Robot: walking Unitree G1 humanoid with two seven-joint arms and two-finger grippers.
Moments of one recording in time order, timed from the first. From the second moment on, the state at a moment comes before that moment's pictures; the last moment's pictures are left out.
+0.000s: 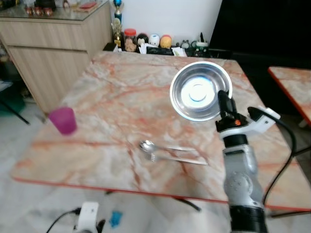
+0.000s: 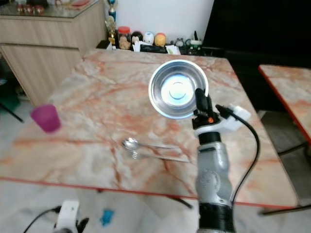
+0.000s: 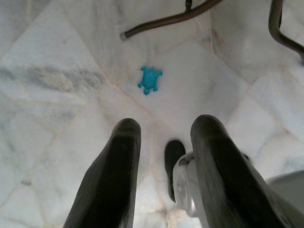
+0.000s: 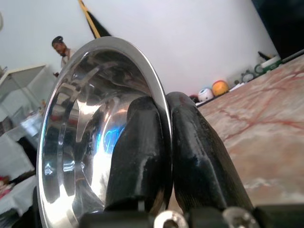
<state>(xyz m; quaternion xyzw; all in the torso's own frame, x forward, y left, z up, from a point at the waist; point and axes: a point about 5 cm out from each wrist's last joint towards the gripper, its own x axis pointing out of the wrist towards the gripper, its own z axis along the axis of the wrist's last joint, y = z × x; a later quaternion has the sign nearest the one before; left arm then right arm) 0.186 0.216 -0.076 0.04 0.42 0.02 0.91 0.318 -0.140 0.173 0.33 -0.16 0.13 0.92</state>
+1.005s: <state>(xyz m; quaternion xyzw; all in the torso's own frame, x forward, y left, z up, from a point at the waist) 0.190 0.214 -0.074 0.05 0.42 0.01 0.91 0.316 -0.148 0.171 0.32 -0.16 0.11 0.93</state>
